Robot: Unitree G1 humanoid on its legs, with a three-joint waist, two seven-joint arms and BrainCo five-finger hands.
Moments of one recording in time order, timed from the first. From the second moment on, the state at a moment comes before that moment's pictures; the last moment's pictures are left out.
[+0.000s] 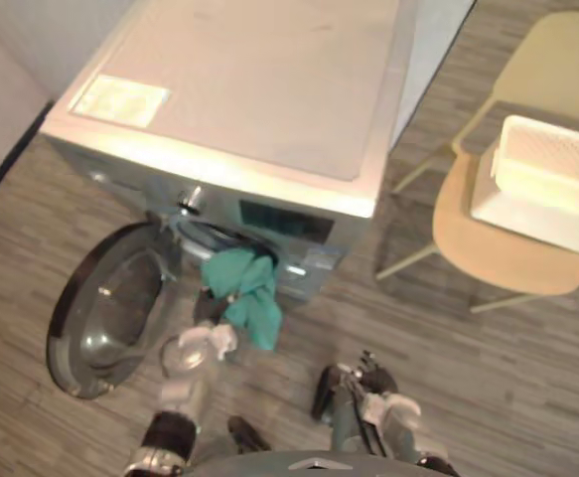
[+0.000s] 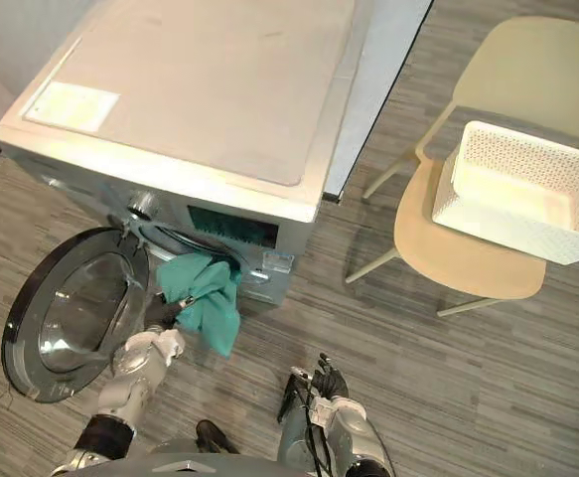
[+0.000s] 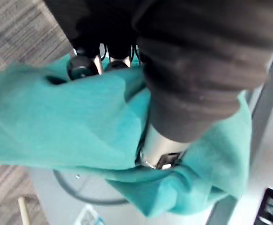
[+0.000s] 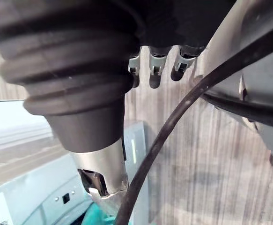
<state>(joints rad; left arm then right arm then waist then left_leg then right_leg) -0.09 -0.06 -0.13 0.42 -0.44 -0.02 0.18 0.08 -0.13 -0.03 0.71 0.39 -0.03 0.05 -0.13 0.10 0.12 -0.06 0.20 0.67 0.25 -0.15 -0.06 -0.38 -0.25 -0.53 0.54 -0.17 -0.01</state>
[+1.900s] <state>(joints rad) -1.57 0.42 -0.54 0.61 0.39 -0.01 0.35 0.02 0.02 0.10 0.02 0.88 -0.20 0.15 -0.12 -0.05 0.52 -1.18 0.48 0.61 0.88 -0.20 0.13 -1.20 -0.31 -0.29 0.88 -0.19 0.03</state>
